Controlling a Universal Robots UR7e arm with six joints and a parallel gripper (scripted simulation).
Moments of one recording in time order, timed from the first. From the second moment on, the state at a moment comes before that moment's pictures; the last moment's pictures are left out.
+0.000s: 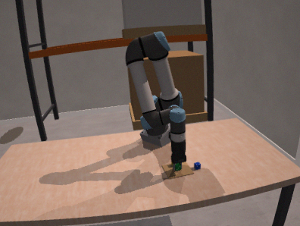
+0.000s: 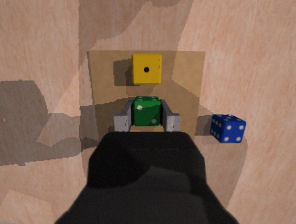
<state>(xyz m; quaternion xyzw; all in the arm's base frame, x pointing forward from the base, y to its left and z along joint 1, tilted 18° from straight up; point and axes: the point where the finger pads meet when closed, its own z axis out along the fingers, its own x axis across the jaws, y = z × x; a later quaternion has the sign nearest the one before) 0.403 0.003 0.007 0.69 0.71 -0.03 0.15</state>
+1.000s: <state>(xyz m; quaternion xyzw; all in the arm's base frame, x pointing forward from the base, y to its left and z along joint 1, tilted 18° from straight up) 0.403 0.003 0.007 0.69 0.71 -0.03 0.15</state>
